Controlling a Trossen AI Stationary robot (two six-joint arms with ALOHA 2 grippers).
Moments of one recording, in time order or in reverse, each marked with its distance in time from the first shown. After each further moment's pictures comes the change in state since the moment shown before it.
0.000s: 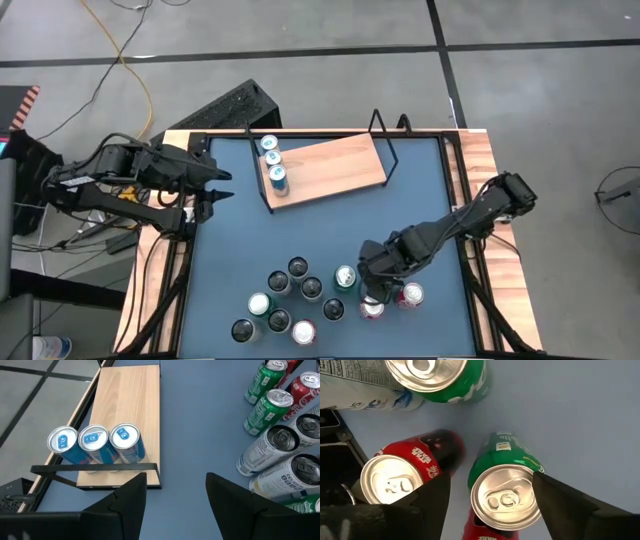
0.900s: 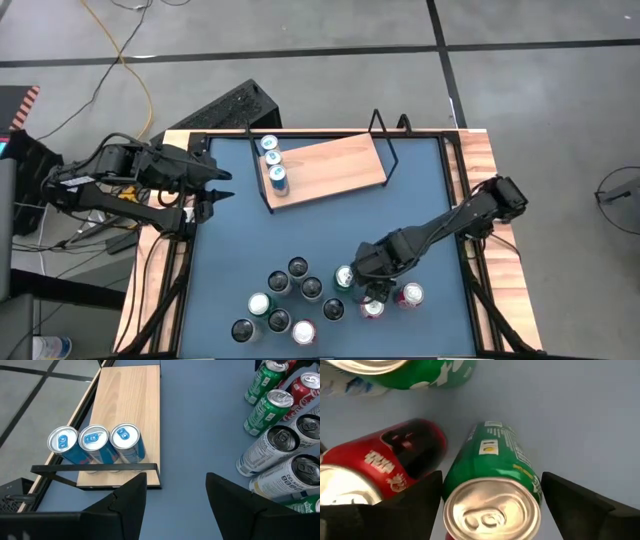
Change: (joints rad) left arm 0.000 0.000 0.000 0.001 -0.001 -0.001; right arm -0.028 0.079 -0.009 -0.039 -0.045 -0.052
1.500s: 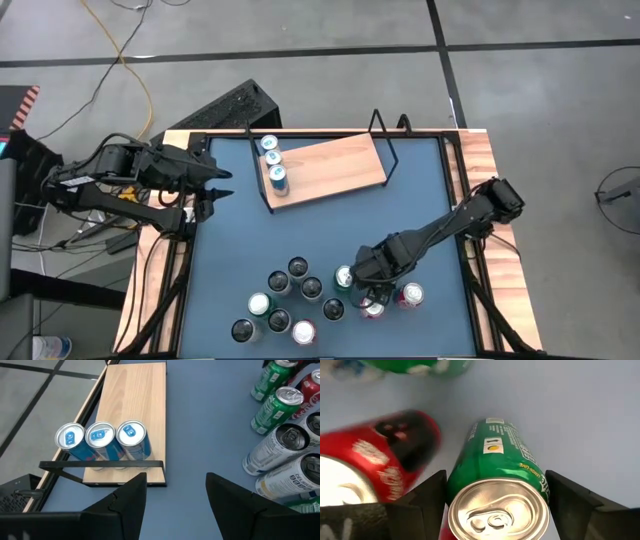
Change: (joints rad) left arm 0.000 0.000 0.000 -0.016 -0.027 -0.001; right arm -0.003 0.026 0.031 -0.069 0.028 -0.053
